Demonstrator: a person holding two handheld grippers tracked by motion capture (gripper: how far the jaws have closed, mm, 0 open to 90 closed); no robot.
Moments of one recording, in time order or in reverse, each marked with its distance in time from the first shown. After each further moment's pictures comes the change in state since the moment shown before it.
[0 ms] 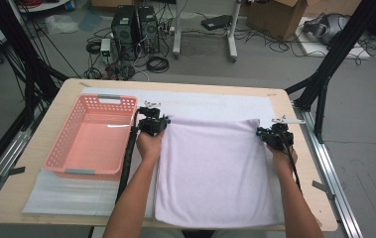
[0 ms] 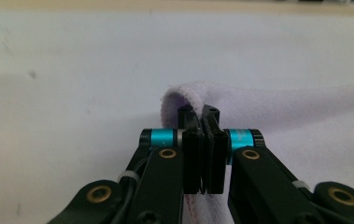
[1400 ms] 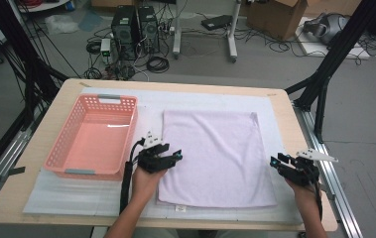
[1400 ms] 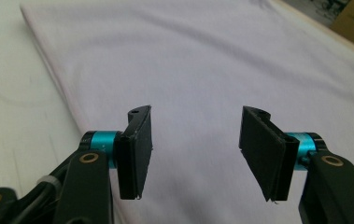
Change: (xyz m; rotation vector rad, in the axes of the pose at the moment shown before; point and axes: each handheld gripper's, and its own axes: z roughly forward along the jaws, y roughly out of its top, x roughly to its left) left arm -0.035 -0.088 -0.086 0.027 -0.259 0.121; right arm 0.017 -0.073 -0.106 -0.031 0.087 0.047
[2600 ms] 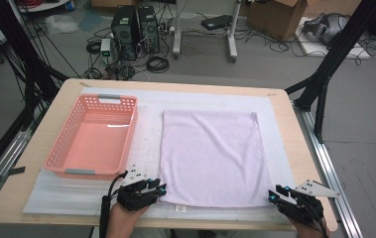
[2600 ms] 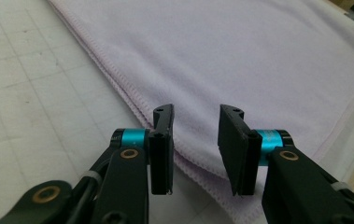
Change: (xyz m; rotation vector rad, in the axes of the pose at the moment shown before) left arm -0.015 -0.051 -0.067 0.099 -0.089 0.013; right arm 0.054 -0.044 -0.051 0.112 0.040 -0.041
